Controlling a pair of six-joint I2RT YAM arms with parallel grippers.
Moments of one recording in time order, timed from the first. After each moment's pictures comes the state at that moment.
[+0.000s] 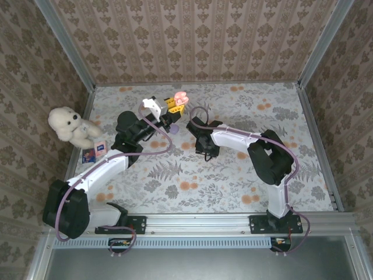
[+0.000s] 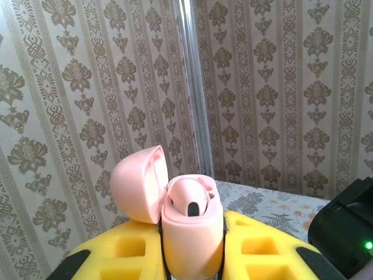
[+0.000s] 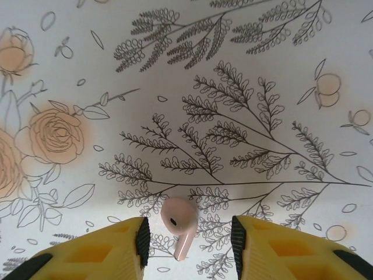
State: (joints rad) left arm -0.52 1.26 0.79 0.69 0.54 0.03; right arm 0.69 1.98 1.39 -0.78 0.17 0.95
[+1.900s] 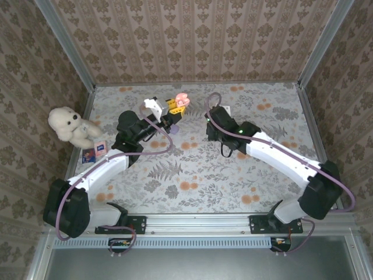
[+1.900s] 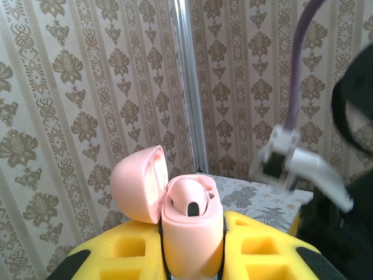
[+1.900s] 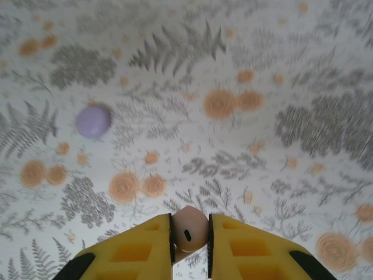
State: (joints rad) left arm -0.52 1.27 0.79 0.67 0.57 0.03; right arm 0.71 1.44 1.27 -0.65 0.38 0.57
